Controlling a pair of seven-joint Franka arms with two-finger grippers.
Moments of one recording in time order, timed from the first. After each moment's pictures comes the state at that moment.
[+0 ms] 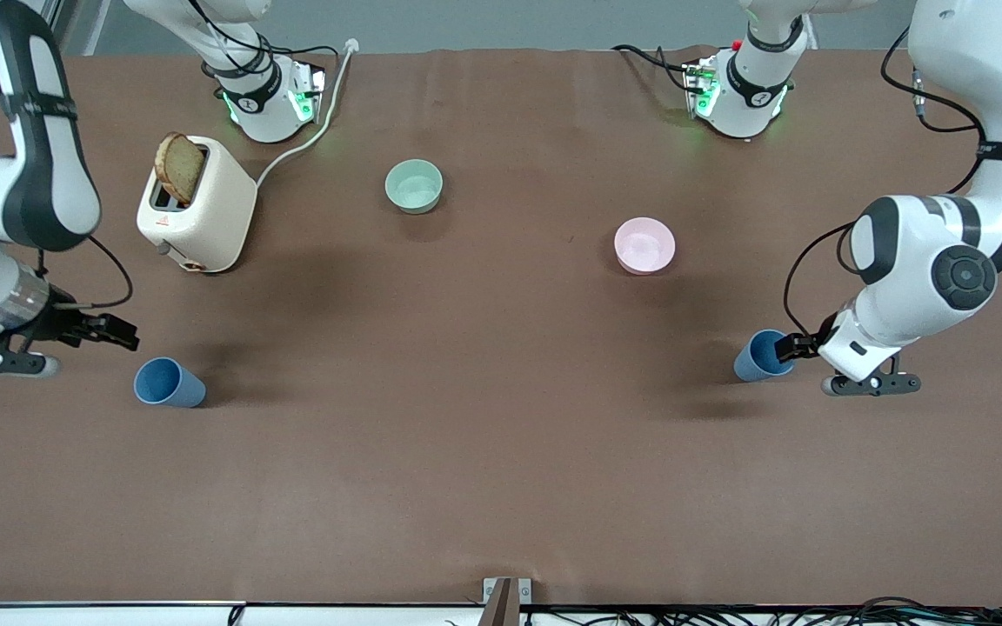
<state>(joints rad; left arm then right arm) 0.01 0.36 -0.06 -1.96 0.03 2.33 -0.08 -0.09 0.25 -0.08 -1.93 0.01 2.23 -0.09</state>
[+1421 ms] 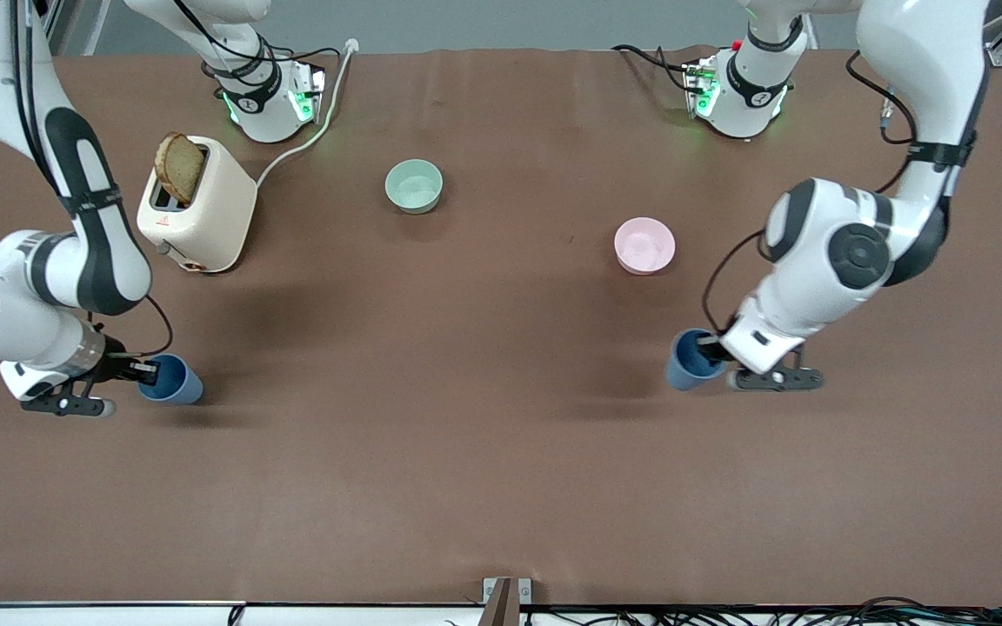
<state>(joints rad) -0.05 0.36 -0.32 -1.84 0.03 2.27 -0.40 -0.10 0.44 -0.06 -1.86 0.01 2.31 -0.09</state>
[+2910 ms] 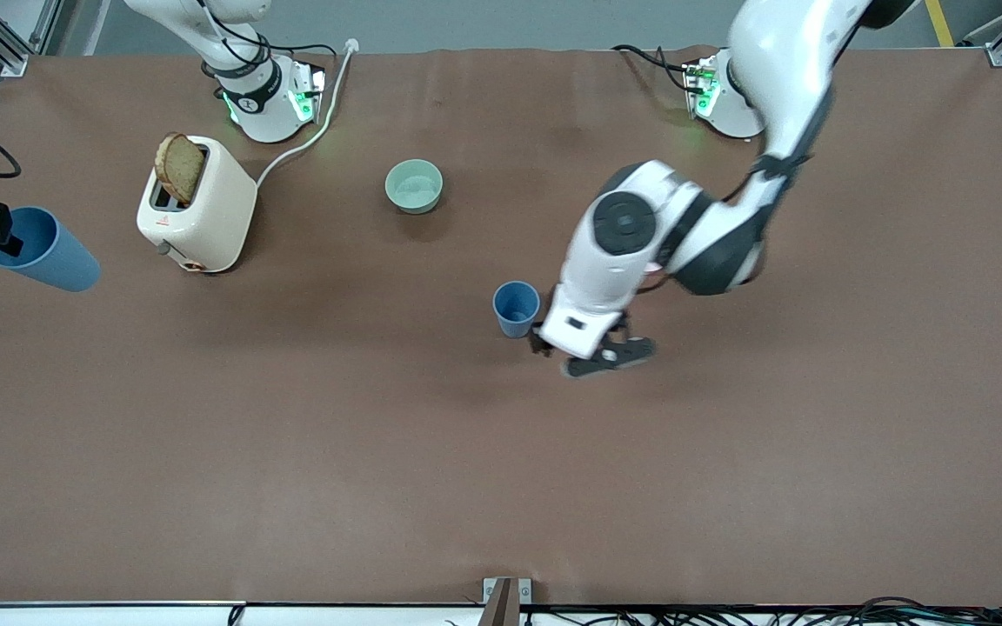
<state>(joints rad) -0.31 0.53 -0.32 -1.43 0.20 2.04 -0.92 -0.09 -0.04 -0.06 -1.68 0.01 1.65 -0.08</state>
